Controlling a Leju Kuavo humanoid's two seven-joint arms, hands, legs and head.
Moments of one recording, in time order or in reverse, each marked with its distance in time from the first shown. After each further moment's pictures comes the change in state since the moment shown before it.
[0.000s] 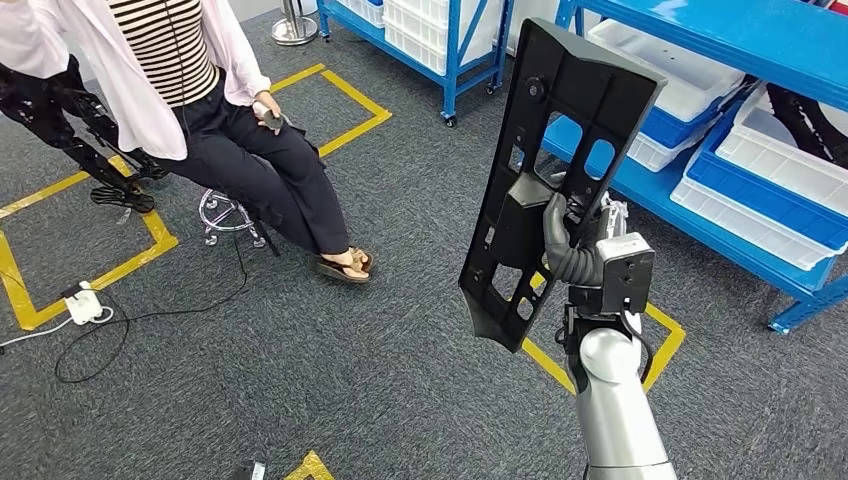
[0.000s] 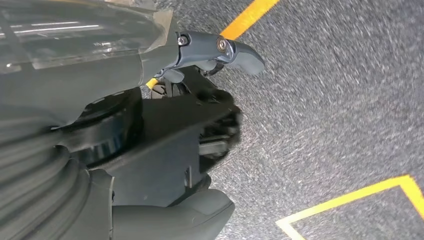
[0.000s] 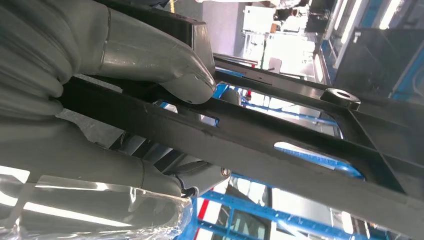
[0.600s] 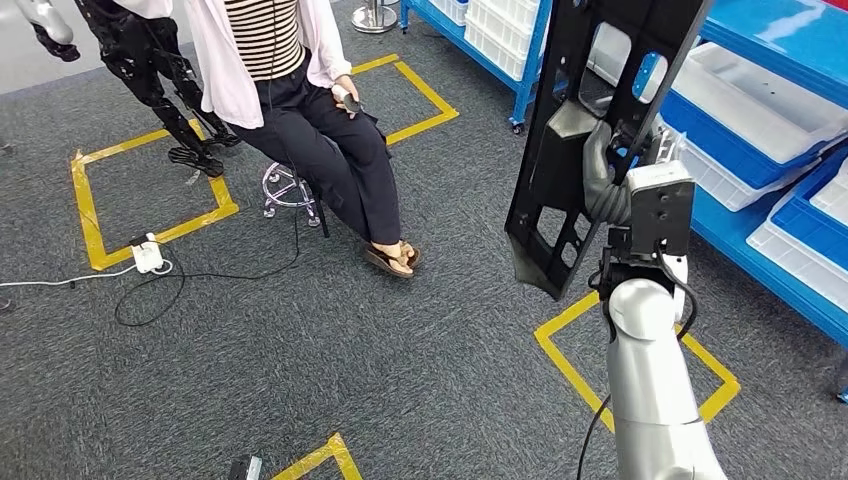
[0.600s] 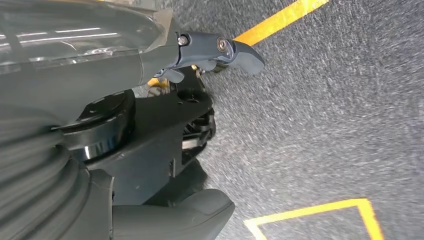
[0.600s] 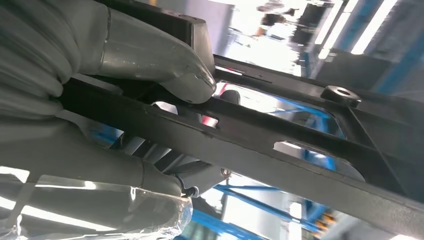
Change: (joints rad) left arm -0.009 0.001 0.019 0.000 0.024 -0.027 0.017; right arm -0.180 -0.056 0.000 -0.055 0.125 -0.062 0.140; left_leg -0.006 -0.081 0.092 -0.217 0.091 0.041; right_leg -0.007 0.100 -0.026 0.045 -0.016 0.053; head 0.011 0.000
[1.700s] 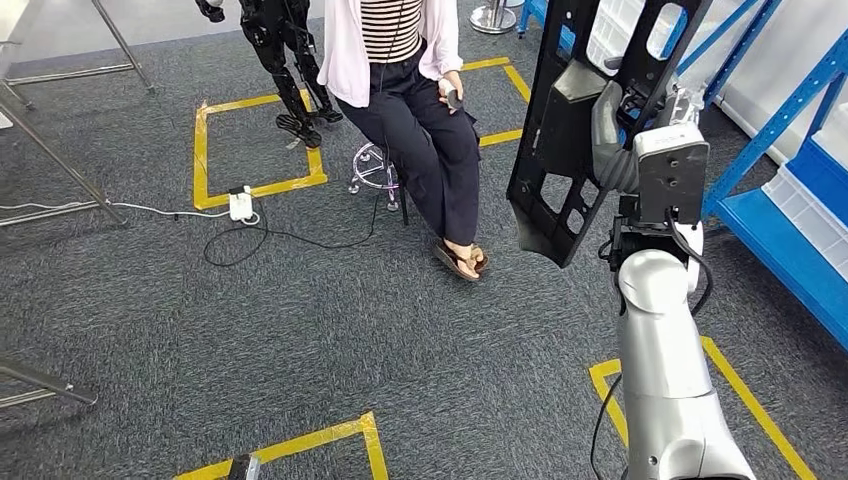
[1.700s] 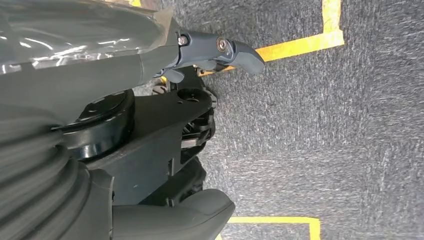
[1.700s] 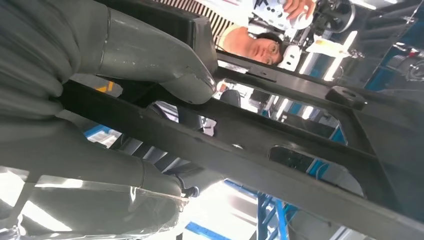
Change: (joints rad) left arm -0.005 -0.001 0.020 0.000 -0.013 -0.004 0.015; right arm -0.085 -0.036 0.026 0.011 0.013 0.000 0.020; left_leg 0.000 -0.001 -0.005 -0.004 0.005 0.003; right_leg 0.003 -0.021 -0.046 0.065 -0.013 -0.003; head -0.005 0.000
